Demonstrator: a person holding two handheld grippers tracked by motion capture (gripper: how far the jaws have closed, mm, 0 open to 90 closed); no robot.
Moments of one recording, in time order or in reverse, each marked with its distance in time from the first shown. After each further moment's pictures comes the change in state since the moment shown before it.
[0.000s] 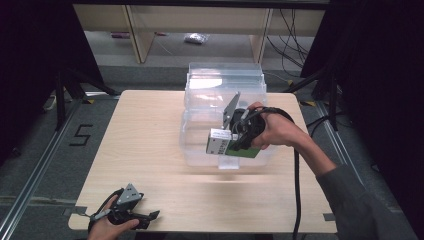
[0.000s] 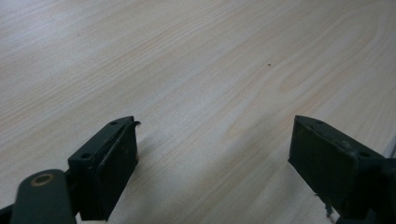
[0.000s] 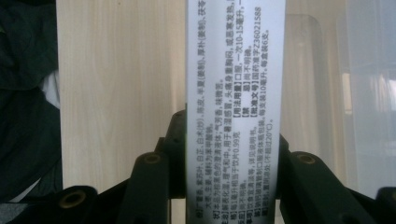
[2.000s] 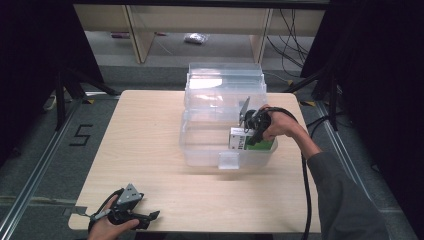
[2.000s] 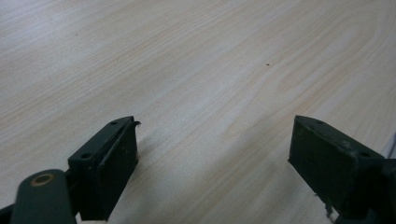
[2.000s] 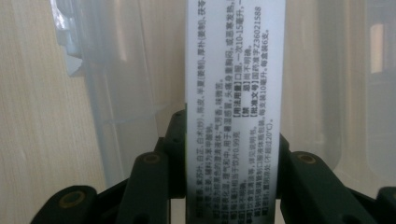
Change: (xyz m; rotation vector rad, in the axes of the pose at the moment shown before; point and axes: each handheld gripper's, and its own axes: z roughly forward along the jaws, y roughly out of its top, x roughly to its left) left arm 0.000 0.000 0.001 0.001 -0.005 0.000; right arm -0.082 -0.074 0.092 0.140 0.048 0.059
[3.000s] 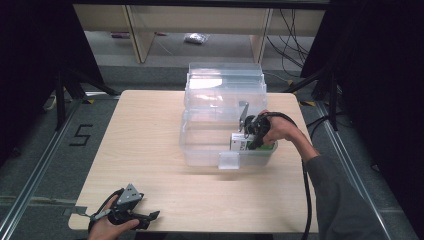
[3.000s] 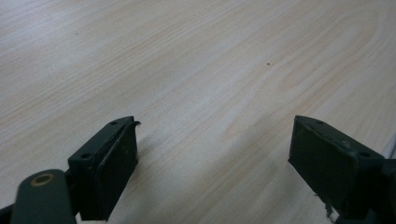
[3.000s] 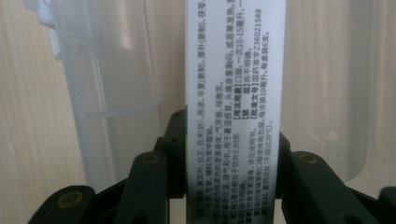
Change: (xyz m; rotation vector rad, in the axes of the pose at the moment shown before) left arm 0.000 0.000 0.000 0.000 0.001 0.003; right arm 0.001 -0.005 0.020 0.019 0.024 -0.028
